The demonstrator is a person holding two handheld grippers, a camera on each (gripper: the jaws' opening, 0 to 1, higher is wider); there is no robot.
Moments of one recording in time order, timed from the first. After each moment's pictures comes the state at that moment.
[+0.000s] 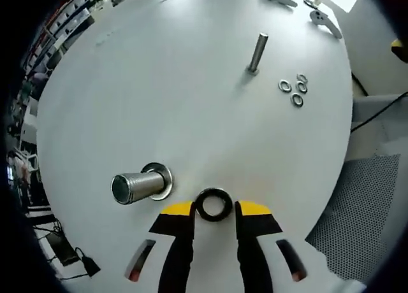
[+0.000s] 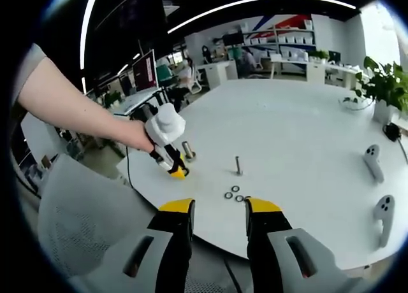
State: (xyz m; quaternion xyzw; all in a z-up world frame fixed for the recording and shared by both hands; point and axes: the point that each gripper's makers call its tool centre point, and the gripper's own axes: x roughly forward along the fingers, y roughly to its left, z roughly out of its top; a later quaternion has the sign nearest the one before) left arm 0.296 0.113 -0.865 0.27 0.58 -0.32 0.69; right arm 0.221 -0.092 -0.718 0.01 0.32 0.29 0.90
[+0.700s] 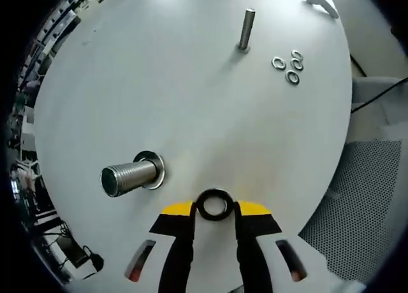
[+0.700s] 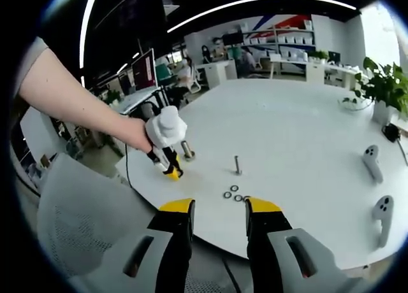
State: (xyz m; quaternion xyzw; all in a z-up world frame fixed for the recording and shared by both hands) left arm 0.294 0.128 -0.873 0.32 0.61 -0.33 0.64; right arm 0.220 -0.093 -0.719 0.01 0.32 0.28 0.90
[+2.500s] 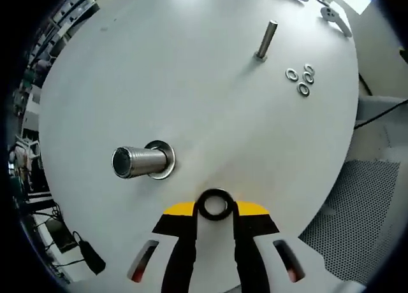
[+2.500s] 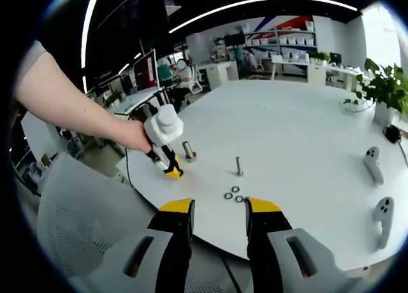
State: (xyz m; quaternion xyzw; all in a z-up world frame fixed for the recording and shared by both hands) left arm 0.285 0.127 -0.863 0.28 0.61 -0.30 0.68; right arm 0.220 -0.092 -0.717 0.01 0.32 0.29 0.90
